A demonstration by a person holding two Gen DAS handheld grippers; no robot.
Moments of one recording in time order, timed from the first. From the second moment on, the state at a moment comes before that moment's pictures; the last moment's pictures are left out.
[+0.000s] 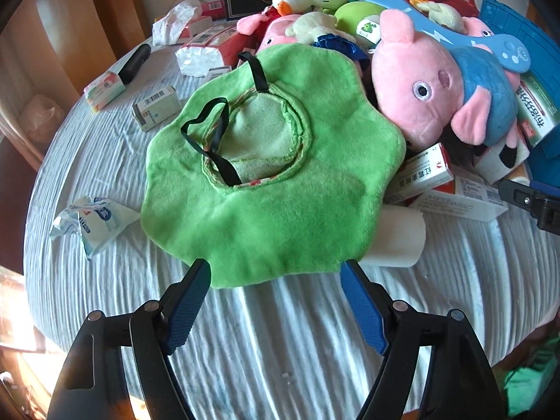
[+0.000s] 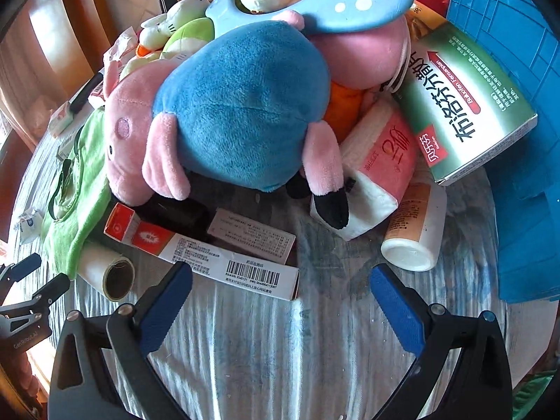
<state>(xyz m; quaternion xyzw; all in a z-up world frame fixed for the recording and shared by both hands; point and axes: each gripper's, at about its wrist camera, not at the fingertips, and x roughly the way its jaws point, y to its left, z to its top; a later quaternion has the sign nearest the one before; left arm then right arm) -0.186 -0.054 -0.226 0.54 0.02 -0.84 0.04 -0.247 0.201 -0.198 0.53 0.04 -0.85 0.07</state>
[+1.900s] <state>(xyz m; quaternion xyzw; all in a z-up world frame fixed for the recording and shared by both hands) -0.195 -0.023 -0.226 0.54 0.02 -0.83 0.15 -0.230 0.212 -0.233 0.57 0.08 -0.77 0.28</state>
